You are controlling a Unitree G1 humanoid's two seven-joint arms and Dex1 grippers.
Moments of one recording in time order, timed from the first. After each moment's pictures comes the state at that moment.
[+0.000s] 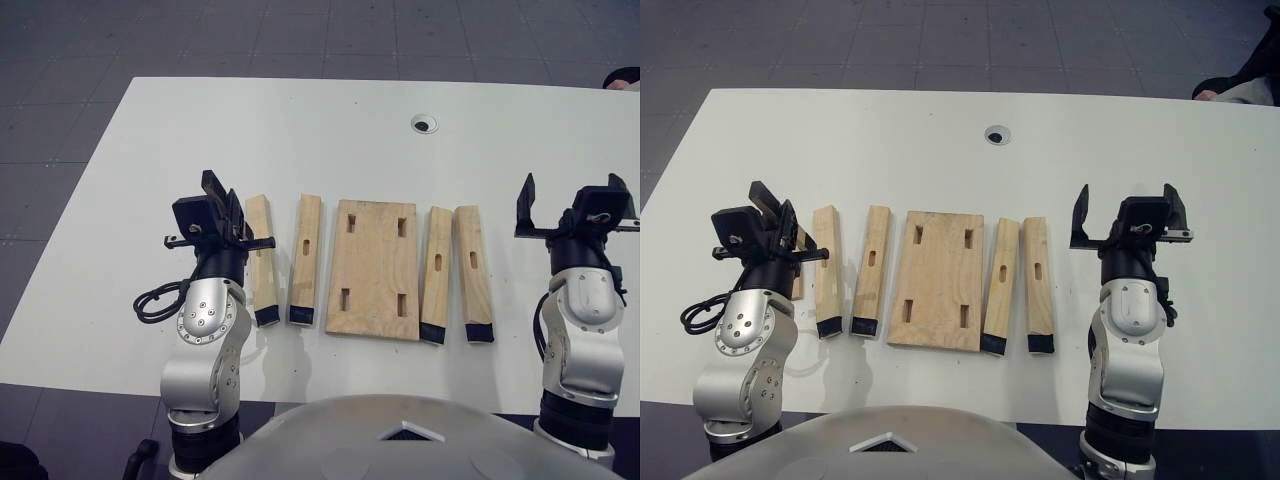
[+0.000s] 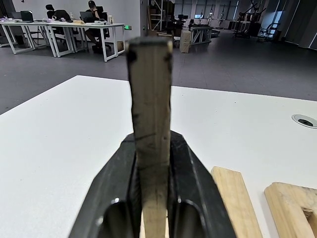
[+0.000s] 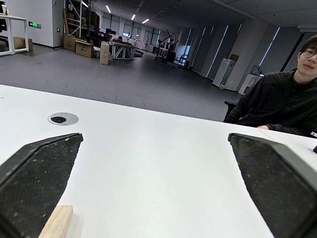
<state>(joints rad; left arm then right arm) 0.26 0.07 0.00 -0.76 -0.13 0.63 0.18 0.17 -0.20 -0.19 -0.52 -0.04 0.37 0.01</state>
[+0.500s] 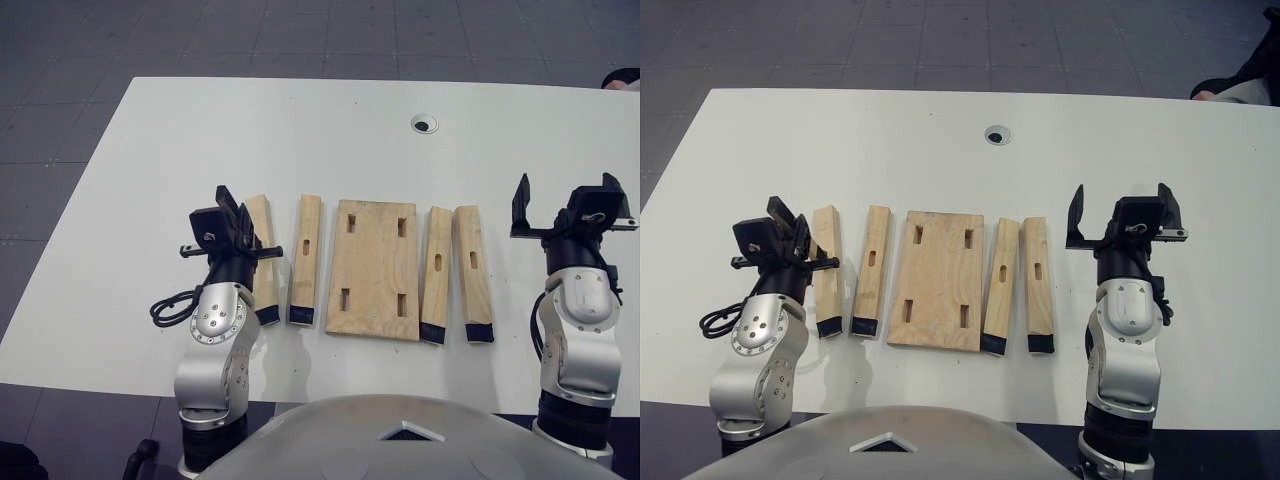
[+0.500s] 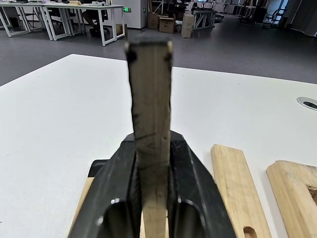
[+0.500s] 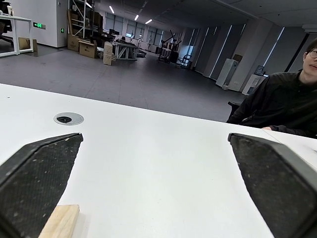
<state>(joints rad) 0.29 0.04 -0.02 -0.68 -0.11 0.61 0.17 0.17 -0.20 -0.18 -0.52 -0.04 0.36 0.01</state>
